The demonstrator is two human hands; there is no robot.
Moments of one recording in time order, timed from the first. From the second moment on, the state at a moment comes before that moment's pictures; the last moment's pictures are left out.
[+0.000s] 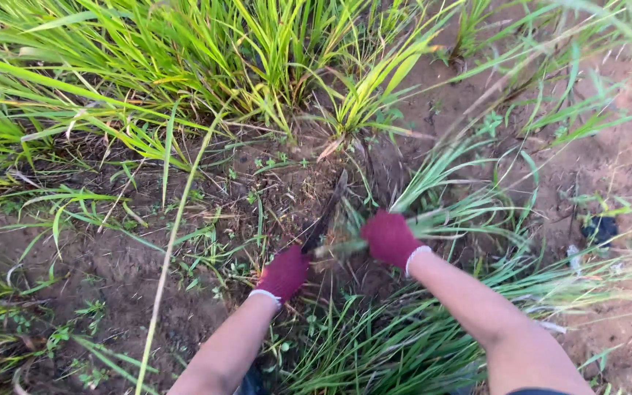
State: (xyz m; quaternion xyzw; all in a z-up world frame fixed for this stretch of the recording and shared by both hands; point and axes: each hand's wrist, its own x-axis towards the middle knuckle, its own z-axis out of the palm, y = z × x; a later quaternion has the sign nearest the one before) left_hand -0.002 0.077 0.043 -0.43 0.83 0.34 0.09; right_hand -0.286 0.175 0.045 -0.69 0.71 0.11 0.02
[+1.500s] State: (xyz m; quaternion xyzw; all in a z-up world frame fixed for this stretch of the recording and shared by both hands) left_hand -0.139 -0.029 0.238 -0.56 0.69 0.42 -0.19; right_hand -0.353 0.022 0.072 -0.51 0.86 -0.06 0.02
